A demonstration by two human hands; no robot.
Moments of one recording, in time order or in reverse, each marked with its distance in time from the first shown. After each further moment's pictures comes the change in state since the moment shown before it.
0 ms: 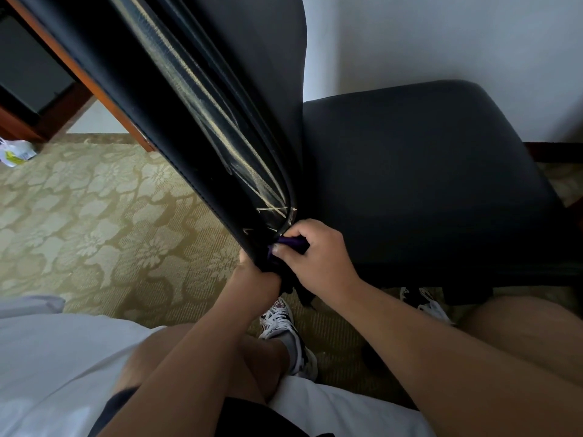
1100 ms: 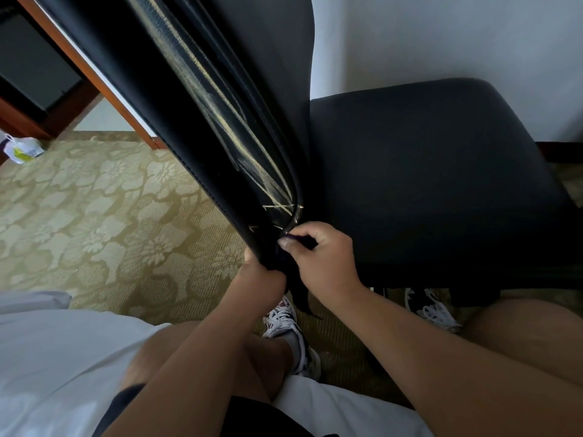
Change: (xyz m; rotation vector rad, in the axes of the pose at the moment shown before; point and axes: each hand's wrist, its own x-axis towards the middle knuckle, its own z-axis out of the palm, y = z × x) left_hand 0.001 0.000 0.002 0.025 0.028 -0.017; right_hand -0.004 -0.003 0.012 0.173 0.151 0.136
